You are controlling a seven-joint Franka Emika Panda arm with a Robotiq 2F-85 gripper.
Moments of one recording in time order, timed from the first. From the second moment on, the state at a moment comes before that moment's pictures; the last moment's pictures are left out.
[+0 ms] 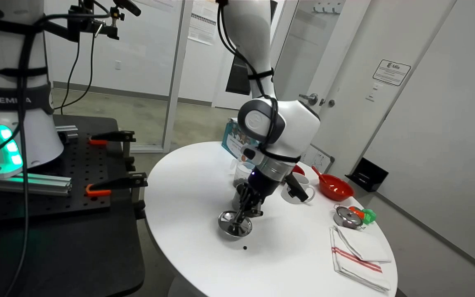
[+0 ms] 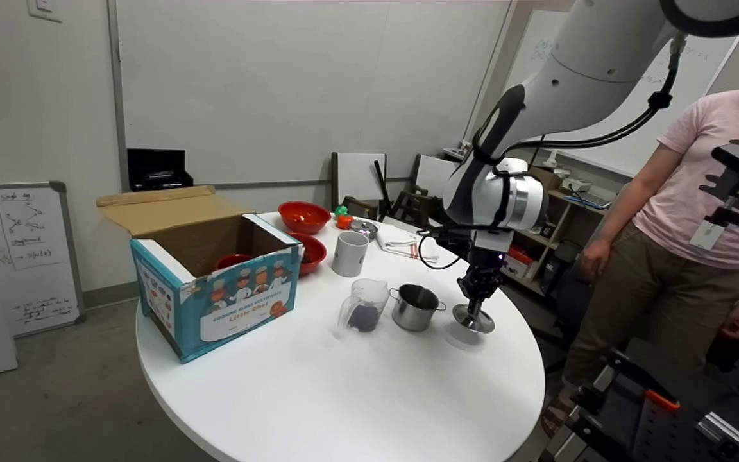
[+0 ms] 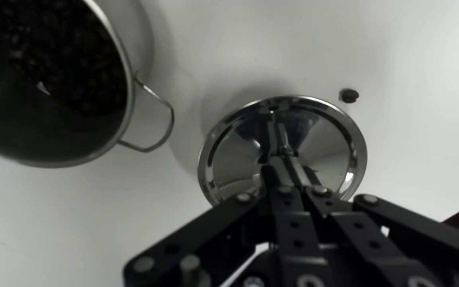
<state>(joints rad) 0.29 0.90 -0.58 -2.06 0.77 2.49 2.60</state>
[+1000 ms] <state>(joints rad) 0.57 0.80 -0.78 -2.06 0.56 2.45 2.59</state>
